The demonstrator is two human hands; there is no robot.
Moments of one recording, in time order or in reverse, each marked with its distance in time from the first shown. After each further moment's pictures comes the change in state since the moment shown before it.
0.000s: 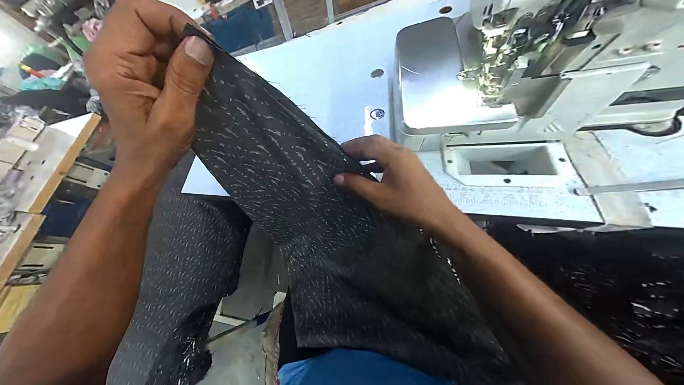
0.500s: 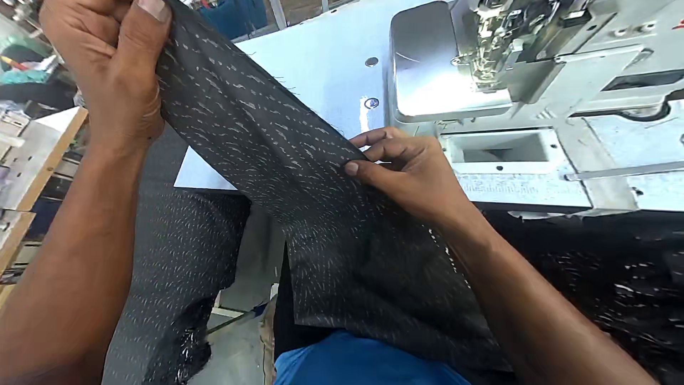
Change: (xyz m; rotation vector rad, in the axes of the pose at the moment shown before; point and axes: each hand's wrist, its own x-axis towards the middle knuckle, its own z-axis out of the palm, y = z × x) left_hand 0.004 -0.024 -0.008 -0.131 0.102 -0.198; right_hand -0.017 -0.014 -0.012 0.316 0.088 0.079
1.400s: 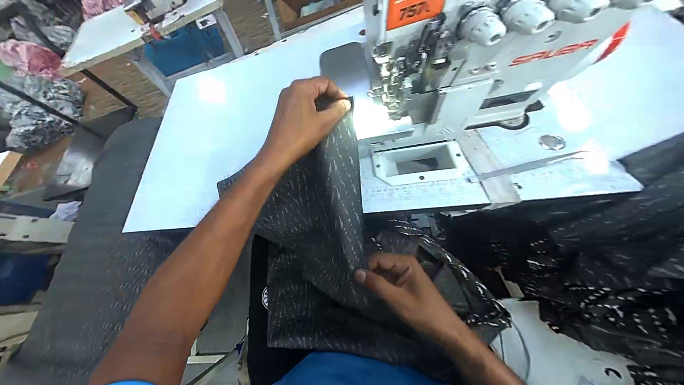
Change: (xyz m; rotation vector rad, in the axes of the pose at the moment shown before) left_hand 0.021 -0.015 0.235 0.041 -0.389 -0.259; right_hand -0.159 0.032 -0.014 0.195 0.066 0.344
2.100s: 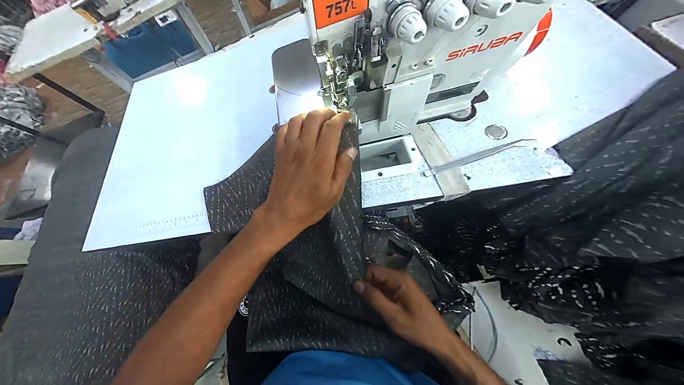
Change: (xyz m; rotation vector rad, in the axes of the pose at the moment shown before) left_hand -0.055 0.049 0.076 0.436 0.054 0.235; right_hand -0.044 0.026 -0.034 -0.150 0.046 -0.034
